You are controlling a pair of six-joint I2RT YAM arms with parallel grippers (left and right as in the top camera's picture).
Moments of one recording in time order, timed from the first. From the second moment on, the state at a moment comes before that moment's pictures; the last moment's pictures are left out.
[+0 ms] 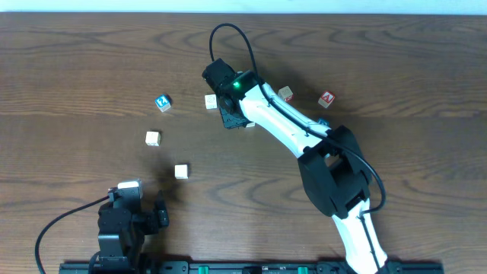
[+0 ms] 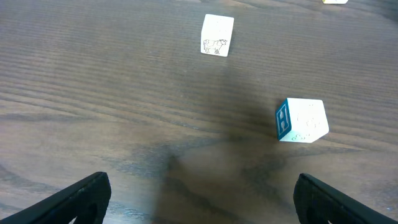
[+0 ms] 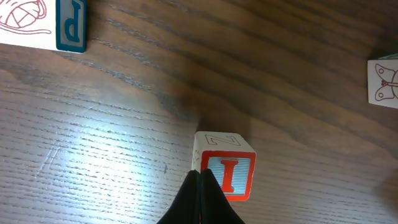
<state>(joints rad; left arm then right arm) -0.02 0.01 0.20 -0.86 -0.06 -0.09 0.68 2.27 1.86 -0.97 0.21 0.41</state>
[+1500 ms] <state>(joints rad) -0.02 0.01 0.20 -0.86 -0.06 -0.09 0.70 2.30 1.86 -0.93 0.23 0.37</state>
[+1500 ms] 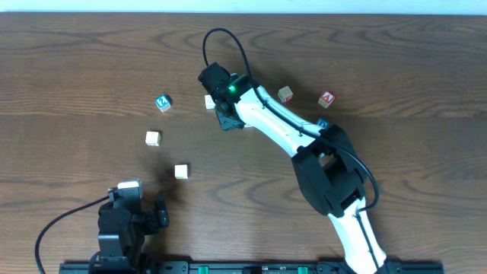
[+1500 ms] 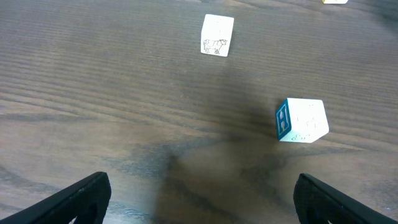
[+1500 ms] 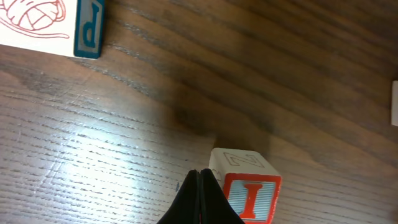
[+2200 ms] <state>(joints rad) -0.02 0.01 0.20 -0.86 -0.06 -0.09 0.70 2.30 1.86 -0.93 0.26 0.37</state>
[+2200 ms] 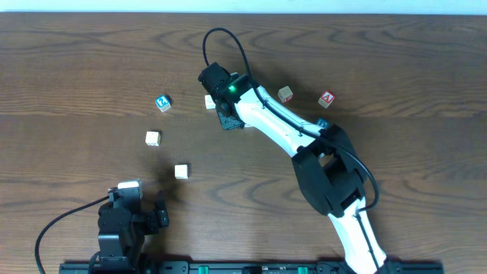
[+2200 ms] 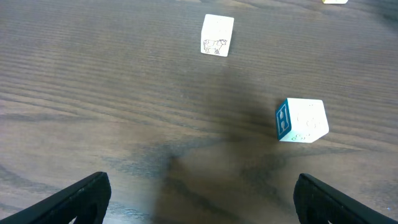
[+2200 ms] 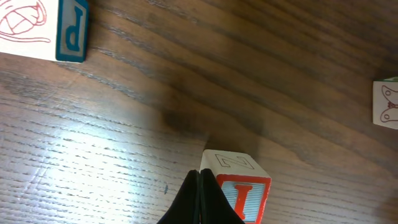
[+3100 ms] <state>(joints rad) -0.02 0.01 0.20 -0.86 -0.06 -0.09 0.70 2.30 1.86 -0.90 0.29 0.37</state>
